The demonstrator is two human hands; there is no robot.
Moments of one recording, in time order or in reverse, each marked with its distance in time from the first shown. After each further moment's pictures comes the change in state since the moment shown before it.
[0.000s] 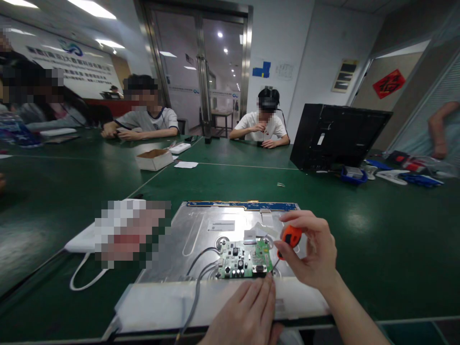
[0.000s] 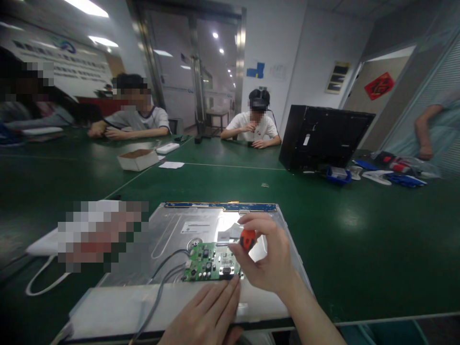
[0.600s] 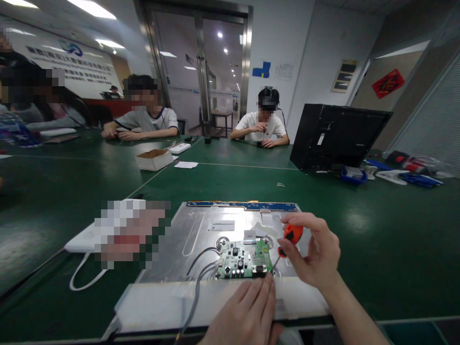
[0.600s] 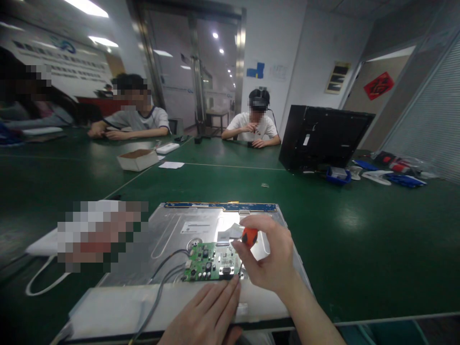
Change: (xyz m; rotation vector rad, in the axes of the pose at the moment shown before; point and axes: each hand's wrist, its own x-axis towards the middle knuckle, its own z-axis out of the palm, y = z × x) left_hand -0.005 0.000 0.002 -0.011 -0.067 0.014; right_hand 0.001 -0.001 -0.003 -0.092 0.024 0.003
